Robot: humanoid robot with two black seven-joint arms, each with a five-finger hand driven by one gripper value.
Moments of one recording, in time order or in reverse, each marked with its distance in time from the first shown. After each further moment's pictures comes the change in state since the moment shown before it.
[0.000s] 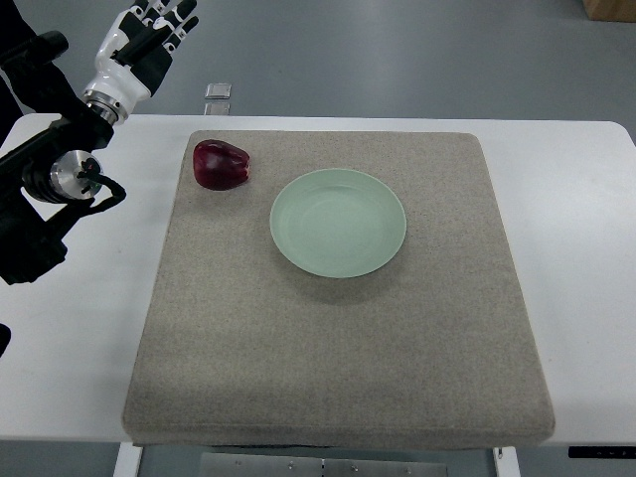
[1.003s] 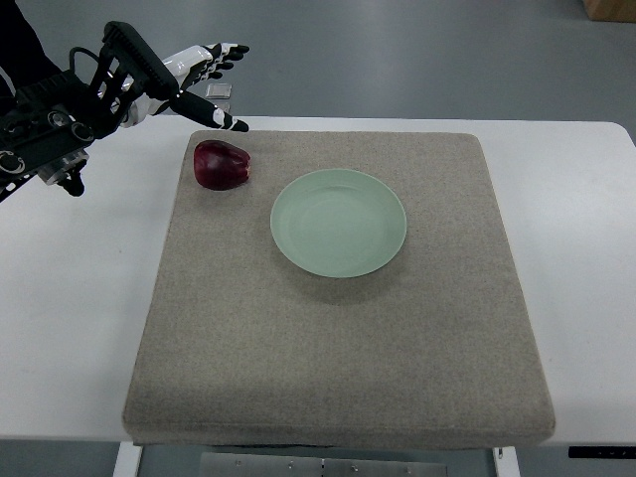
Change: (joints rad) left arm -0.308 0.136 0.727 -0.077 0.477 0.187 0.113; right arm 0.001 0.000 0.000 0.000 0.000 0.000 0.000
